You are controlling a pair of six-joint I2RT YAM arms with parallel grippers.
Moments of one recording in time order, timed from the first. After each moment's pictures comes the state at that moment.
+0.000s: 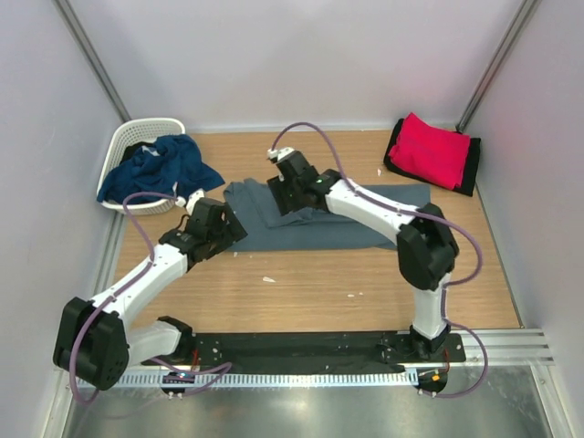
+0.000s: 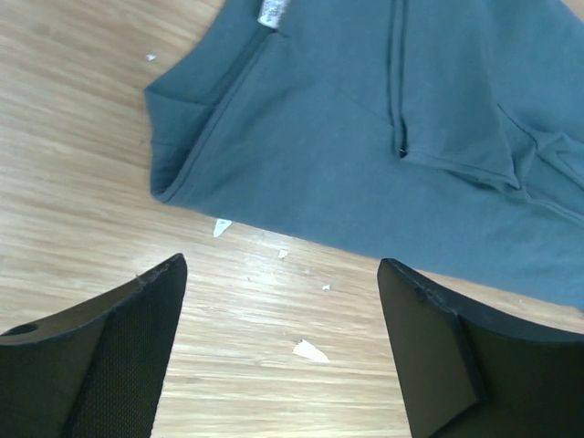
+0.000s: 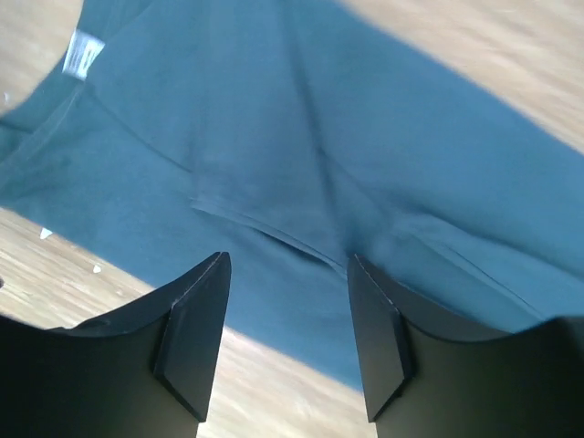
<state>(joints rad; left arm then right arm) -0.42 1.16 0.73 -0.41 -0.19 -0.85 0.73 1.87 1.57 -0.51 0.15 0.21</state>
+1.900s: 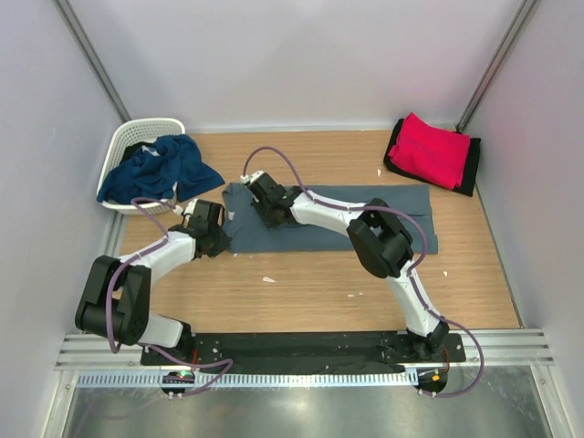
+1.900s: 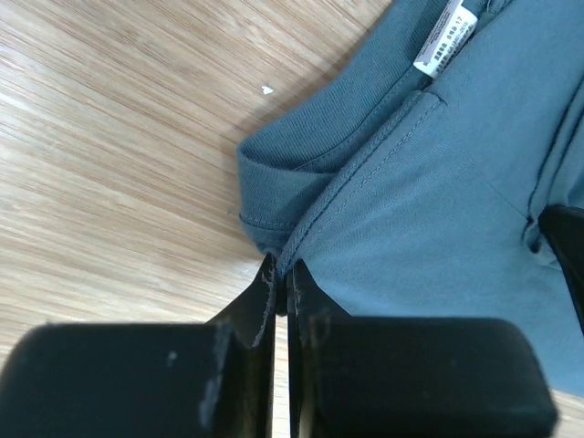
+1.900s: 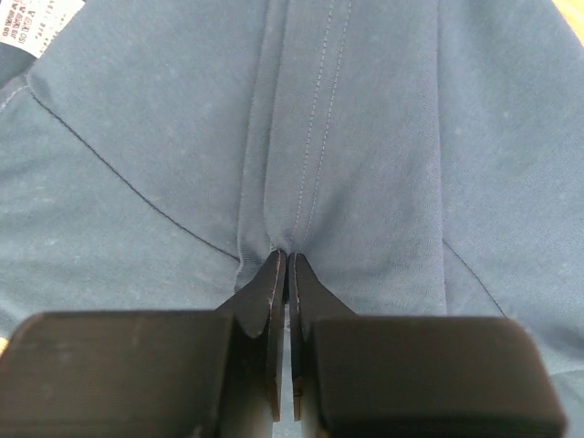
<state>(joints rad) -0.28 1.42 0.67 -0.26 -0.16 -0.88 0.85 2.25 1.74 -0.42 0.17 0.14</state>
